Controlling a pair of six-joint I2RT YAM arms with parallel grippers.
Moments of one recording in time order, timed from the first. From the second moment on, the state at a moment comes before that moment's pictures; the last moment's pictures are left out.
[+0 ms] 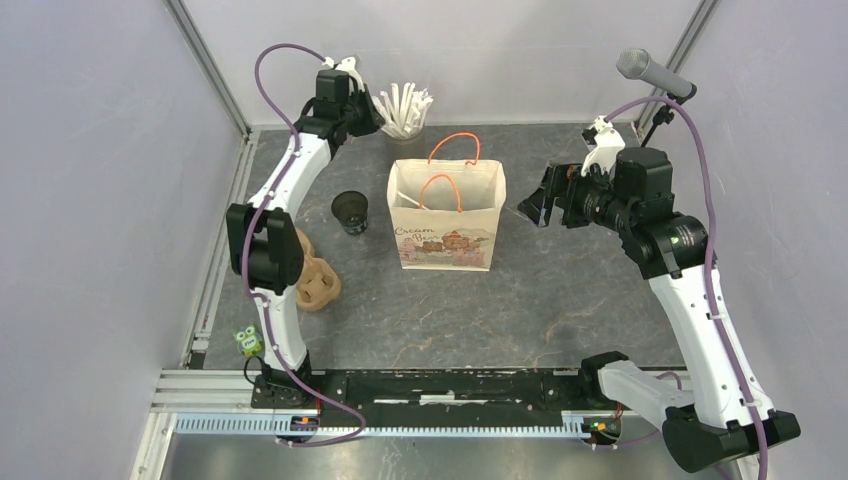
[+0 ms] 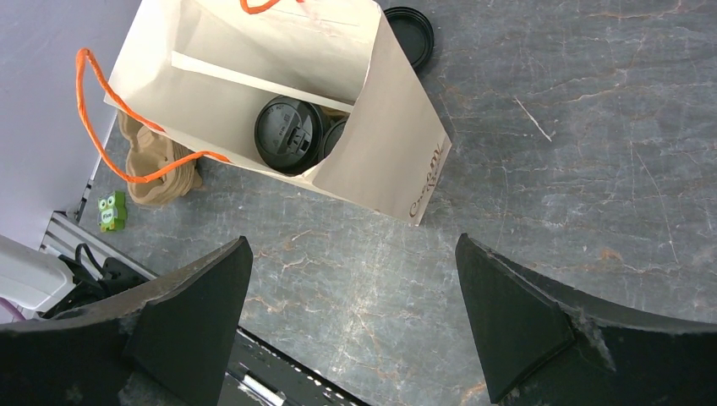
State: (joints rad) left arm -0.22 2.02 1.89 -0.35 0.17 -0.37; right arm 0.25 1.02 1.33 -0.80 -0.31 0.28
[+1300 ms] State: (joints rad) left arm -0.22 1.74 1.99 -0.69 0.07 -0.37; right arm 0.25 0.97 1.32 -0.78 -0.32 0.29
